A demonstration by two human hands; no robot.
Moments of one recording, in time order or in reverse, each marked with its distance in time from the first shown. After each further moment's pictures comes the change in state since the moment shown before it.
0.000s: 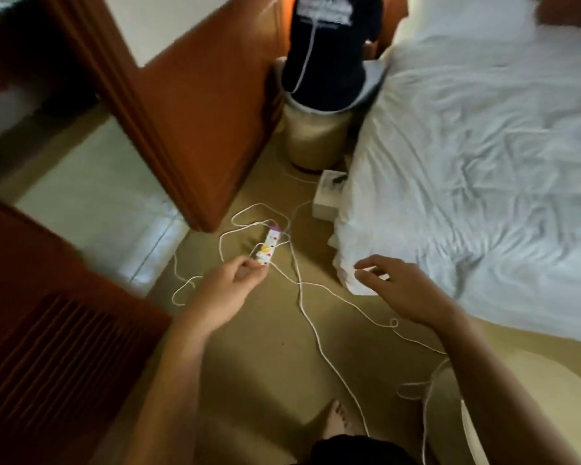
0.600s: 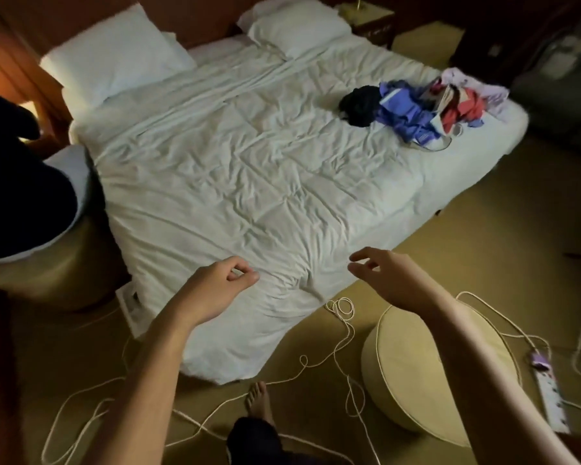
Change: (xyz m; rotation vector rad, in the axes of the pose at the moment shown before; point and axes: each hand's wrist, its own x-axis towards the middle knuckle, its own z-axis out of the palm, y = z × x) left_hand 0.277 0.342 0.256 0.523 -0.745 0.626; right_hand 0.019 0.202 -0.231 0.175 0.622 0.681
